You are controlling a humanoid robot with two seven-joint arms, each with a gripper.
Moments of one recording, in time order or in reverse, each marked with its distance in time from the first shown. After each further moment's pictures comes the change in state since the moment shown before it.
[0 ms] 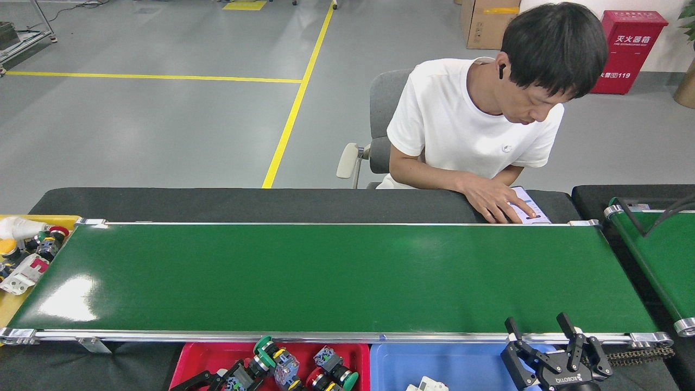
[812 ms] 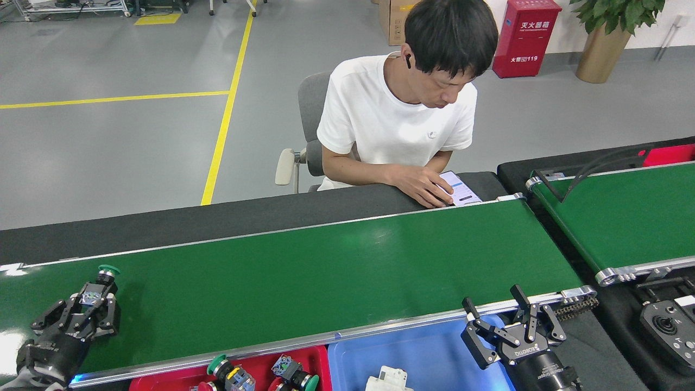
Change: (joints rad) left arm -0.280 0.147 0.281 0.425 0.319 0.009 -0.062; right arm -0.138 -0.014 0.150 0.043 0.000 -0.005 -0.003
